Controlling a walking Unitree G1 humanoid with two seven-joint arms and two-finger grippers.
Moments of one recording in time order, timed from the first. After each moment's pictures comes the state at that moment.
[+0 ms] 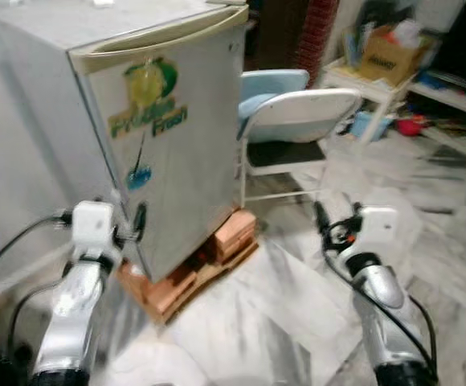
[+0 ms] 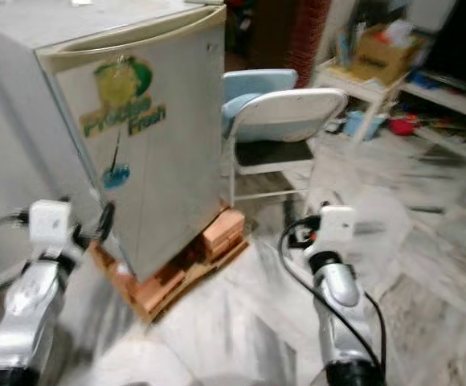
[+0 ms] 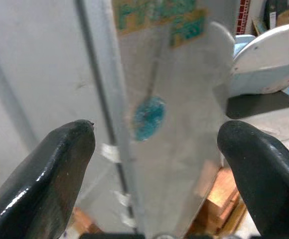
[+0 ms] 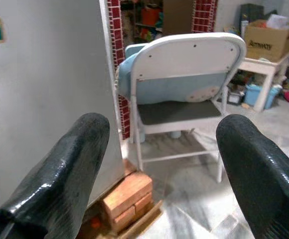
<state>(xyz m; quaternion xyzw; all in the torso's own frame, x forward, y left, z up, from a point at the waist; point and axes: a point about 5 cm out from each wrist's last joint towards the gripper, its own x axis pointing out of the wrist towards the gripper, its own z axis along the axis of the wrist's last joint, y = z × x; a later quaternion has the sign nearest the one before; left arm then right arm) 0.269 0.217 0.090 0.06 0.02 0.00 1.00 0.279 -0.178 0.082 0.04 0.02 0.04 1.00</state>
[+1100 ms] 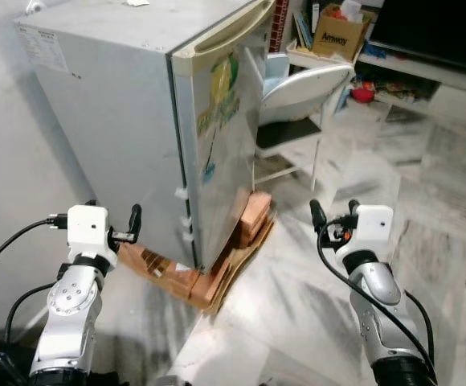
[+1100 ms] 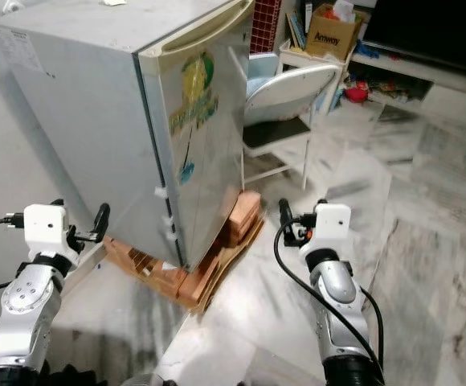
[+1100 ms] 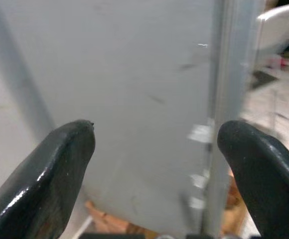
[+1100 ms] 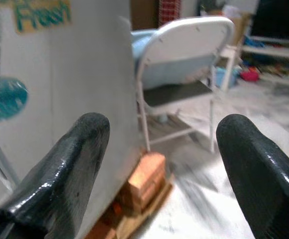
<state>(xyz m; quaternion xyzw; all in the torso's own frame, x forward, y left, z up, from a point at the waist) 0.266 0.194 0.083 0.05 0.02 -0.04 1.00 0.275 -0.195 0.079 0.02 0.03 0.01 1.00</state>
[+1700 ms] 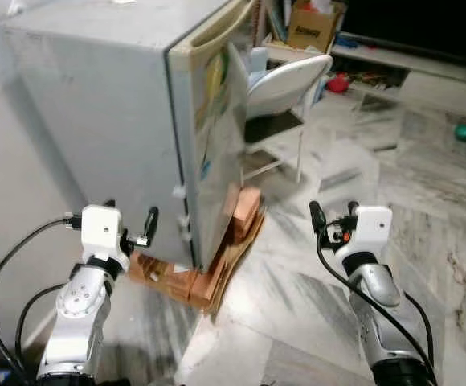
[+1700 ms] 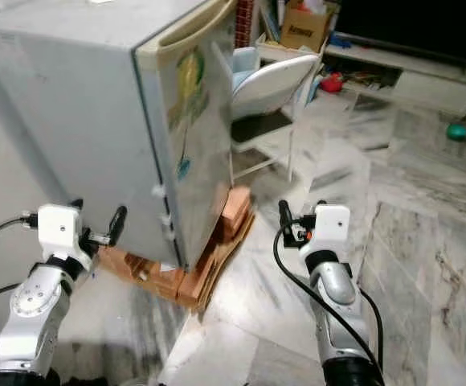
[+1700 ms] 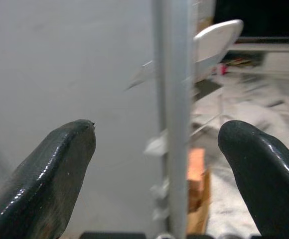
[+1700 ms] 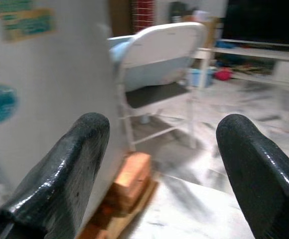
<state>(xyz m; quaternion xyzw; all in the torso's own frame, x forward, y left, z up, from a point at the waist) 0.263 0.192 0.088 0.04 0.01 -0.07 1.00 0.278 -0.184 0.081 0.02 0.03 0.03 1.00</state>
